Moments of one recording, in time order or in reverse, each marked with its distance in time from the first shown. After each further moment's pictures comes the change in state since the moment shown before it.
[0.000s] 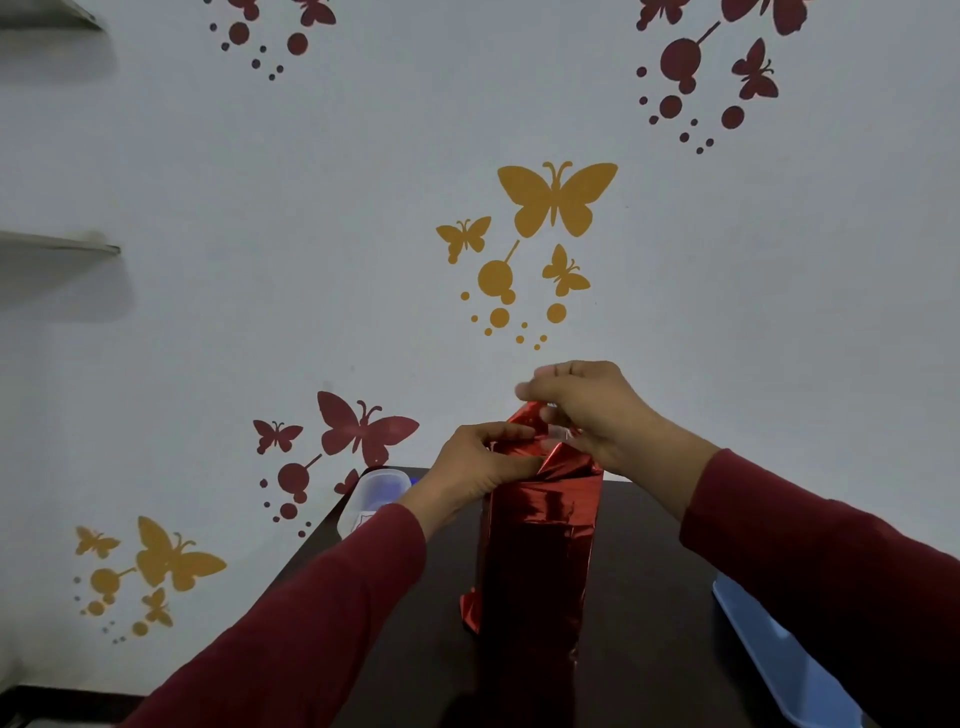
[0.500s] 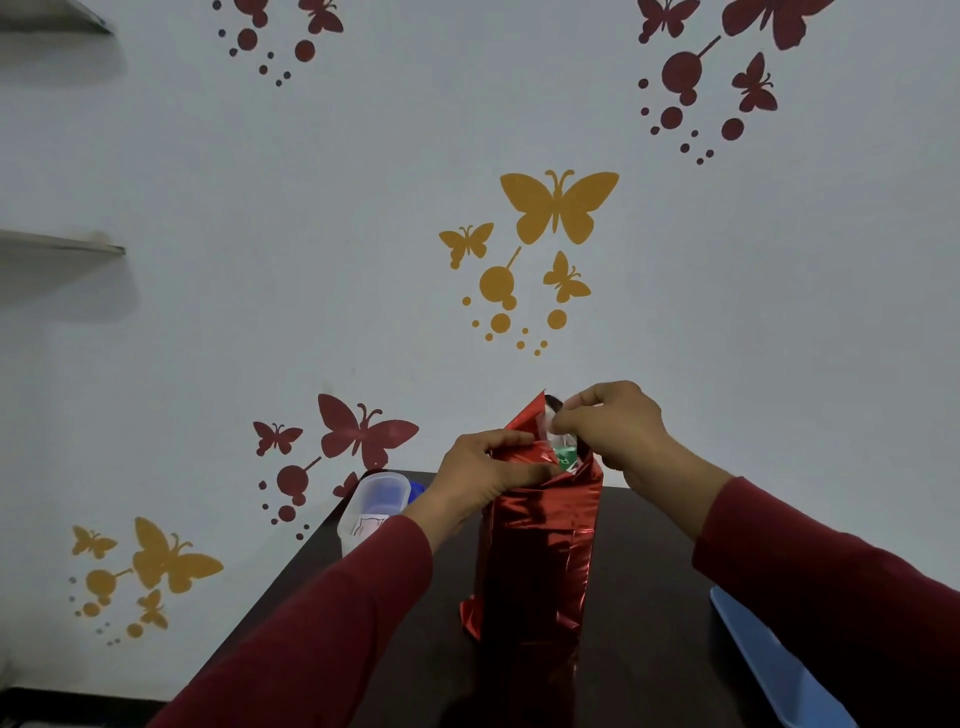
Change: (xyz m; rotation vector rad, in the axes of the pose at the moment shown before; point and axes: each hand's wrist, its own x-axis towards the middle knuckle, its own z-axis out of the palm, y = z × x) left_hand -0.001 -0.005 0.006 -0.039 0.054 0.024; right_hand 0.001 0.014 -0.019 -0.434 0.183 -0.114
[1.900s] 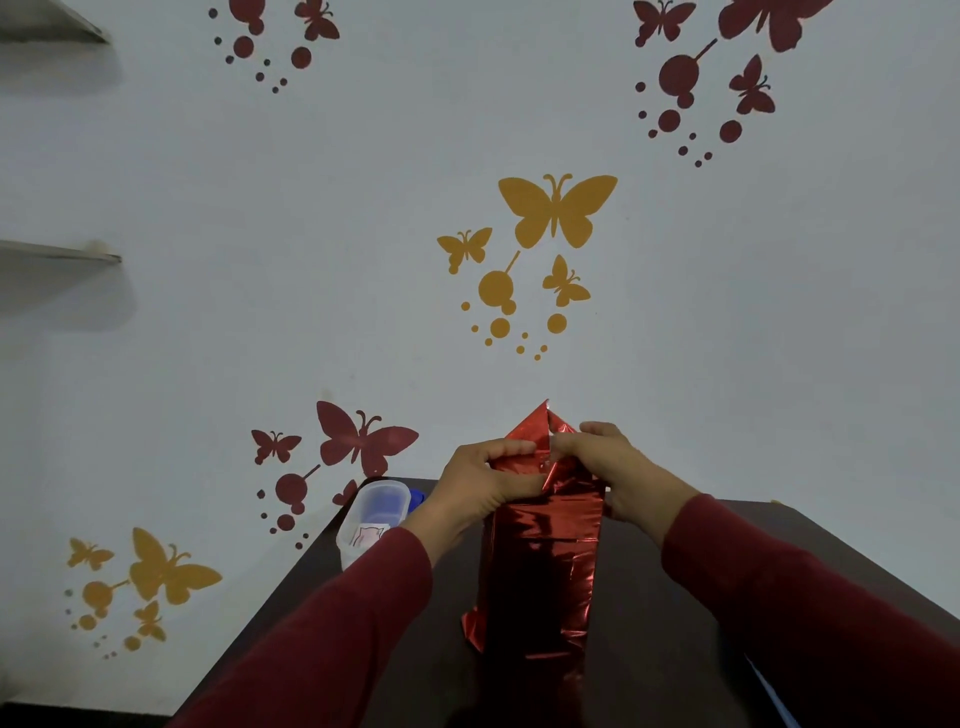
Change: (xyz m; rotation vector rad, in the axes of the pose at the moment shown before) left_hand 0.002 -0.006 0.000 -0.090 -0.053 -0.018; right_hand 0.018 0.032 0.024 0.464 -0.172 0.365
